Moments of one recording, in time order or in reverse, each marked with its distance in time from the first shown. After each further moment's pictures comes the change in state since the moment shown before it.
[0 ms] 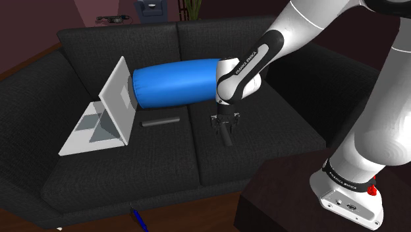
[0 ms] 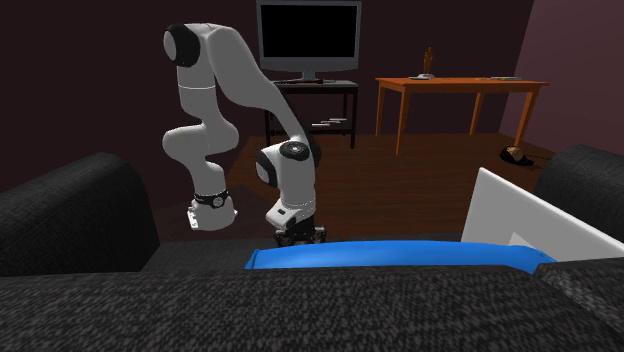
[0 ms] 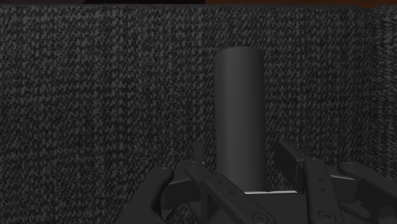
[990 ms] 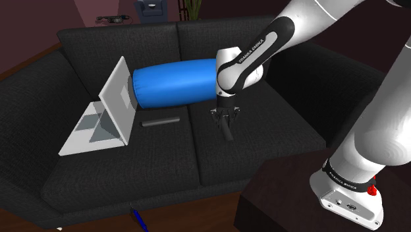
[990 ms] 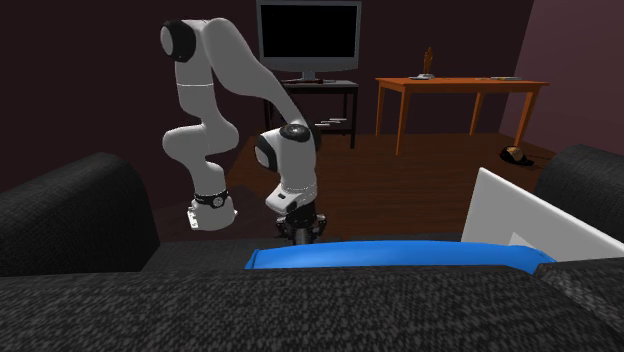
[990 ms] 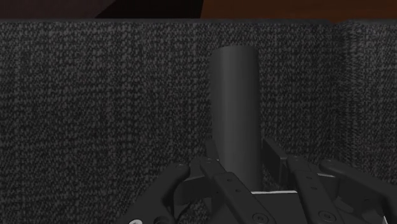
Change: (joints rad) arm 0.000 -0.094 0.003 0.011 0.004 -0.098 0.010
